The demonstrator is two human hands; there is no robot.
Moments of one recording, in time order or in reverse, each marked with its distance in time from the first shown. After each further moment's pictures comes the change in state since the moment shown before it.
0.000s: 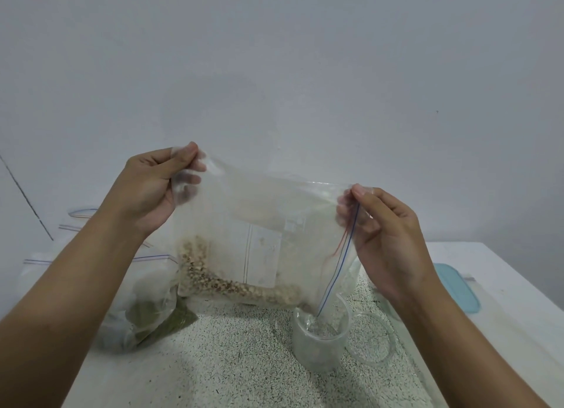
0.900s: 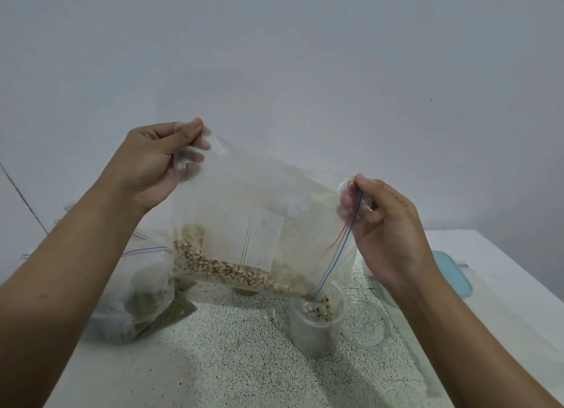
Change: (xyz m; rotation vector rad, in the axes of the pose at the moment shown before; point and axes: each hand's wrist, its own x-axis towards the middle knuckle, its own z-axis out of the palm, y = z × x) left_hand 0.004 0.018 0.014 0.063 -0.063 0.022; right_hand -0.006 -0.004 -0.006 0.057 0.002 0.039
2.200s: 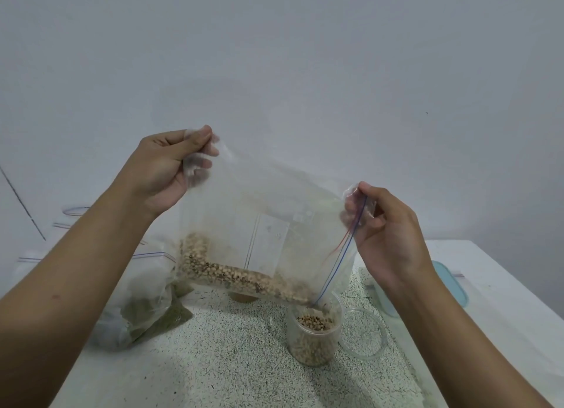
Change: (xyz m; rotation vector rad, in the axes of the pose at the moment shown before) left_hand 0.002 -0.003 0.007 -0.099 -0.011 -0.001; right_hand 0.008 -0.001 -0.002 0.026 0.090 0.015
